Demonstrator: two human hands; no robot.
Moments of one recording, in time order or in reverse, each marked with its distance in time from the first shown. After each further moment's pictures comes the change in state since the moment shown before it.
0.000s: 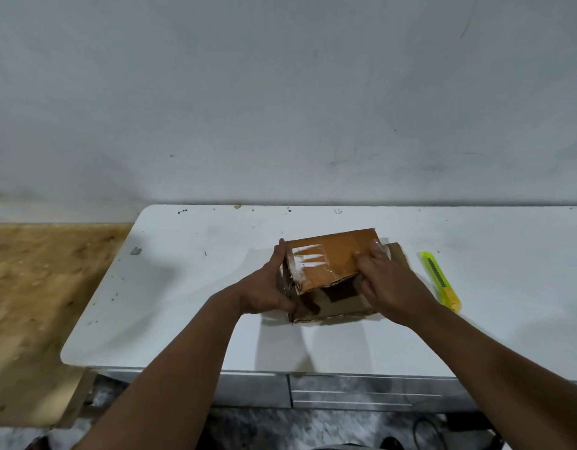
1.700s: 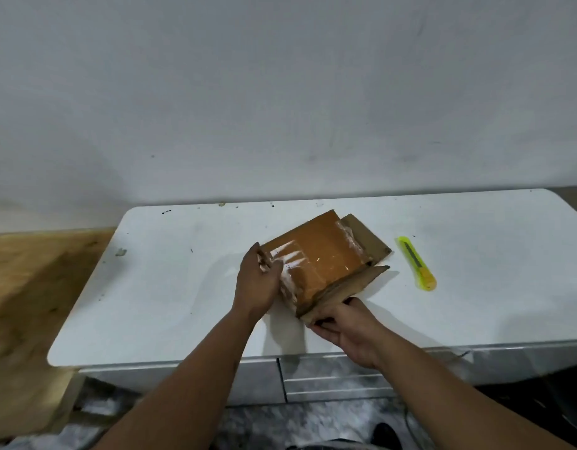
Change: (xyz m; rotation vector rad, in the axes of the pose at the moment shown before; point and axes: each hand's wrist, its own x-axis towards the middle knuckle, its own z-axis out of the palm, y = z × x) left_hand -0.014 0.015 0.056 -0.228 0.672 0.042; right_hand -0.048 -0.086 0.032 1.806 -0.163 0.855
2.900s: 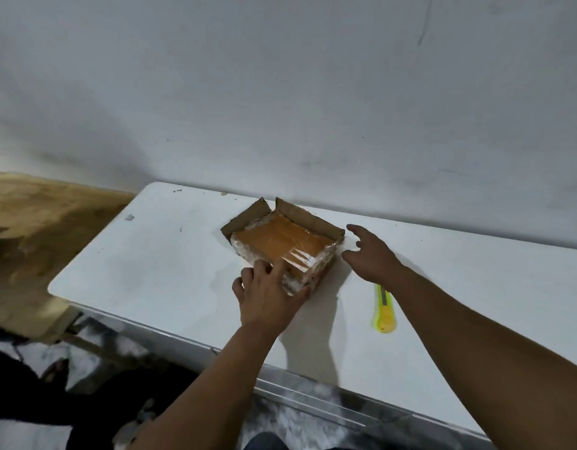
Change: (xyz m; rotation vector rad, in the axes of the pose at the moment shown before) left_hand -0.038 0.052 0.140 0.837 0.338 -0.009; right_hand 0.087 -0.174 -0.124 -1.104 -0.041 -0.545
